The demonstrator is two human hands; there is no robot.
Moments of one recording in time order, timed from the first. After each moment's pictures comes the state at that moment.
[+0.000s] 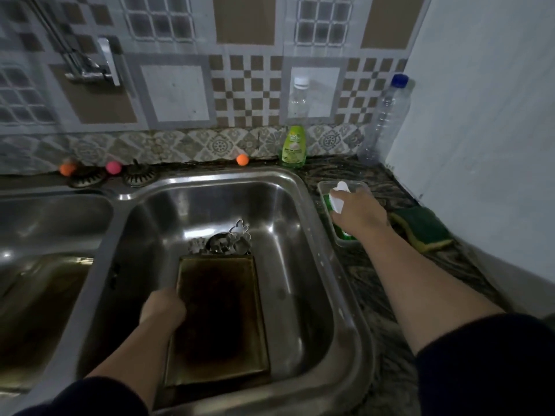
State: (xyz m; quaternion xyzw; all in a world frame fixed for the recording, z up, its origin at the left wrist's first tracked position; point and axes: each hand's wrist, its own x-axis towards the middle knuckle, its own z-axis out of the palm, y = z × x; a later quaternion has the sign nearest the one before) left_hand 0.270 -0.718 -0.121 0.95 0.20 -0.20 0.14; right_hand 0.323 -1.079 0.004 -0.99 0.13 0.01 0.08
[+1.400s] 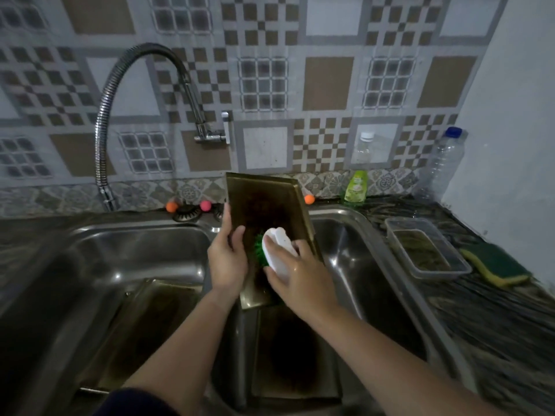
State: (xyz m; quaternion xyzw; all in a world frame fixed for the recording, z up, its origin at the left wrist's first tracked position) left_hand 0.279 -0.678 0.018 0.76 -0.02 0.27 0.59; right_hand 0.228 -0.822 0.021 -0.94 -0.14 -0.18 0.26
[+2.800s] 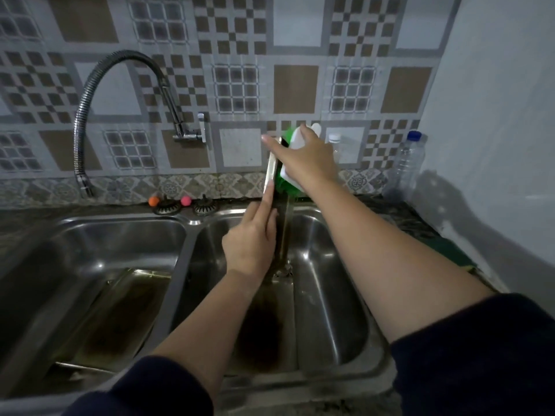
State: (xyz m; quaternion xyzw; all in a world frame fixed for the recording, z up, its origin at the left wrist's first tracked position) left_hand 0.231 -0.784 0.056 0.88 -0.10 0.41 0.20; right_hand 0.284 -0.895 0.172 -0.87 0.03 -0.18 0.46
